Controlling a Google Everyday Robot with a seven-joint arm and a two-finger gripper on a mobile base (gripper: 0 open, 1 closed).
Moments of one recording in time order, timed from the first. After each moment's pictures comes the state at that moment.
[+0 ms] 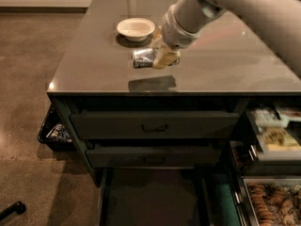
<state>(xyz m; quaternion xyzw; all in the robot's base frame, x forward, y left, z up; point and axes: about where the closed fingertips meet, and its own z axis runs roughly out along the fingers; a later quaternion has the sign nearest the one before) 0.642 -0.029 0.902 -0.75 0.59 0.01 0.30</state>
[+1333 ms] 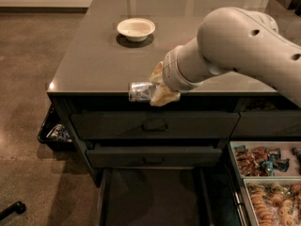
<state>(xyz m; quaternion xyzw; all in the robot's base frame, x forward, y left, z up) 0.549 -0.027 0.870 -0.71 0.61 -0.02 0.35</state>
